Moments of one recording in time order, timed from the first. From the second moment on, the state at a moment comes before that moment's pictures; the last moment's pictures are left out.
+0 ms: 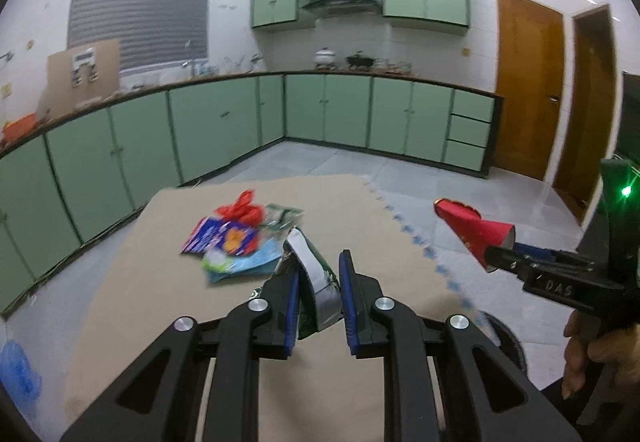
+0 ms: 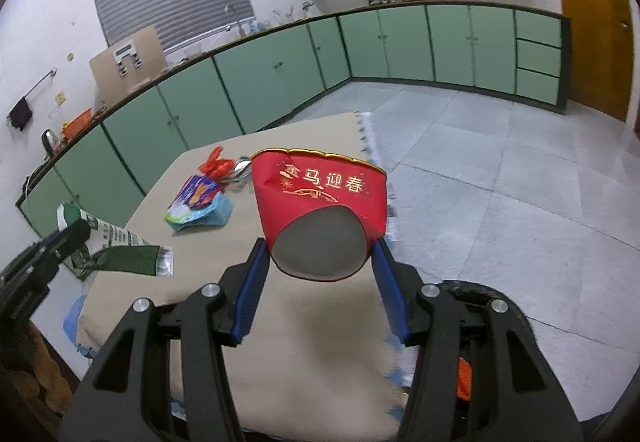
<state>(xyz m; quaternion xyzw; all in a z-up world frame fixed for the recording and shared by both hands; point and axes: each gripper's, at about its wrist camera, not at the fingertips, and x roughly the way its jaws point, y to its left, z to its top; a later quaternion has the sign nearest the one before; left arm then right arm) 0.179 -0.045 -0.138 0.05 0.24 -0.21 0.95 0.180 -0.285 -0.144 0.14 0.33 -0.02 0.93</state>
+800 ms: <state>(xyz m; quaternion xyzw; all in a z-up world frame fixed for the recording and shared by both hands) 0.145 -0.271 -0.148 0.06 0.25 -0.44 0.86 0.080 -0.439 -0.211 0.21 0.37 -0.16 0.89</state>
